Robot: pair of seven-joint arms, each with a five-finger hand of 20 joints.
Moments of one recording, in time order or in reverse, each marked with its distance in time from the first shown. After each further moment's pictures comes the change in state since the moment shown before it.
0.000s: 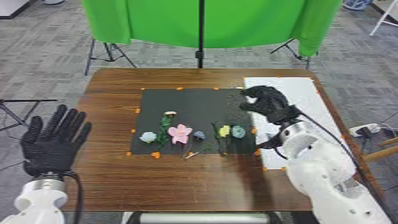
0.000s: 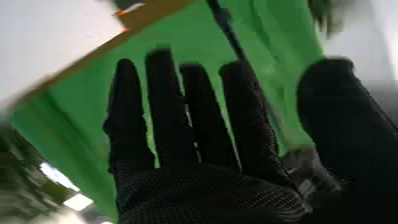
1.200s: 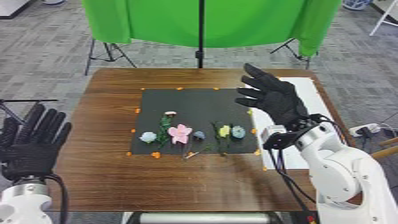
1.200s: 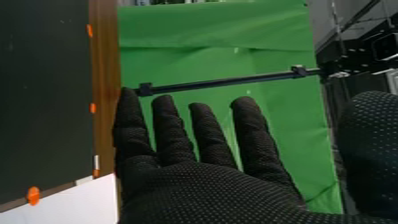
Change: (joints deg) left arm 3.0 -0.6 -5.0 0.3 4.6 -0.9 1.0; right arm -5.1 -14.0 15.6 -1.8 58.1 -12.0 2.9
